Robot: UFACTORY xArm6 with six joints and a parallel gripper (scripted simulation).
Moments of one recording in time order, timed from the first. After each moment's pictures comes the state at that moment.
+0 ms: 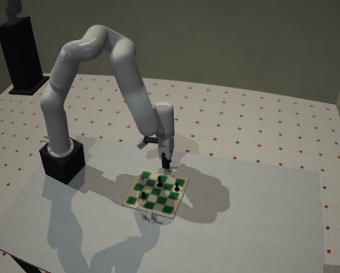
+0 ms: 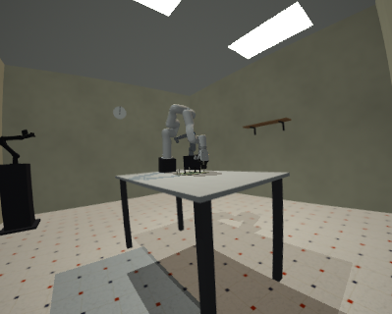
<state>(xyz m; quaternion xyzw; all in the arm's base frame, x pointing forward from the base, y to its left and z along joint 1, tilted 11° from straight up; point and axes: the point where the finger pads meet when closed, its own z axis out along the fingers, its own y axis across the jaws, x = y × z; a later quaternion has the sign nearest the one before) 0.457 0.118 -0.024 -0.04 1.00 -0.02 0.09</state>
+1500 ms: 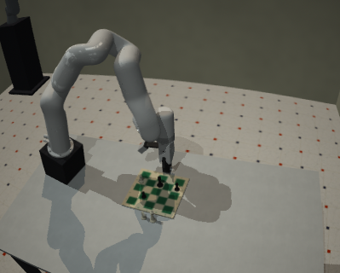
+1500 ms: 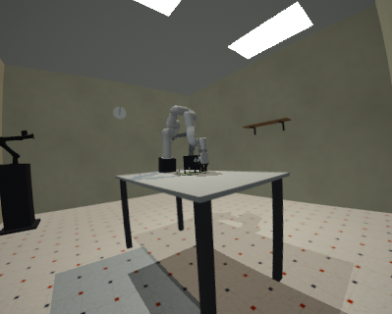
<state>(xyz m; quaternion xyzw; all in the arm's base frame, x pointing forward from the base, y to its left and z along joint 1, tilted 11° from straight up) 0.462 0.117 -0.048 -0.04 1.00 -0.02 0.09</state>
